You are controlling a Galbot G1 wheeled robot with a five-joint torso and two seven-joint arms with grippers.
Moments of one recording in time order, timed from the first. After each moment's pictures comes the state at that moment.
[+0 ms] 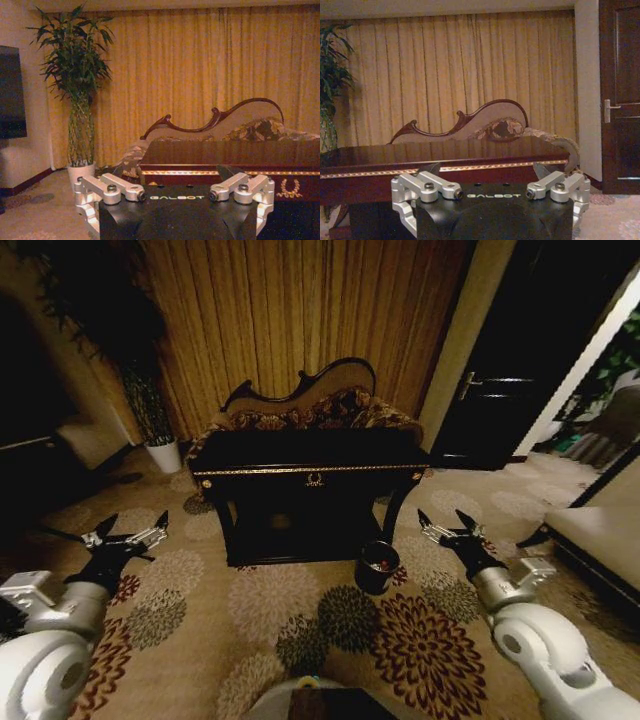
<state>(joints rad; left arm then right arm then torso) 1.67 -1.16 -1.14 -2.50 -0.70 0.50 -0.08 -1.67 0.96 0.87 2.33 0.77 -0.20 0.17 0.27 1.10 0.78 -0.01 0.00</state>
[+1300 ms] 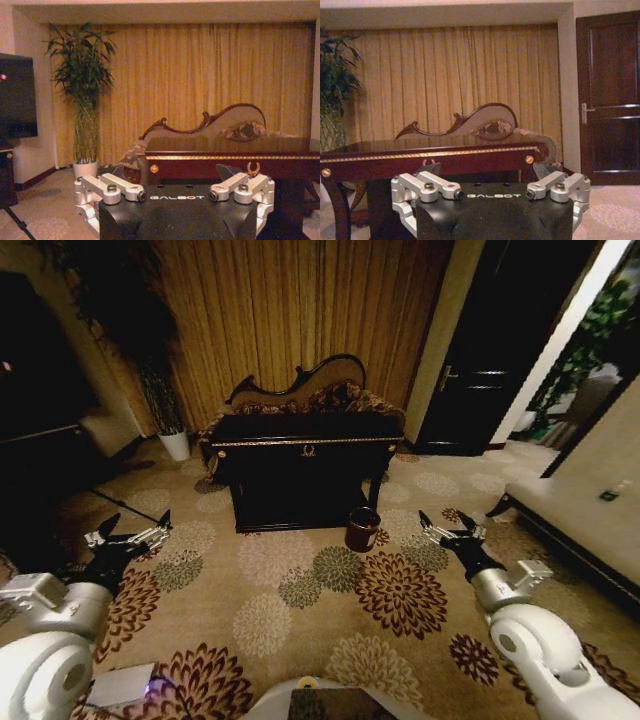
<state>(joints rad) 1.67 -1.17 -1.13 -2.50 -0.69 0.48 -0.06 -1.67 0.97 0.85 2.30 0.74 -0.15 0.17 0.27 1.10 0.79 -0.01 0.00</state>
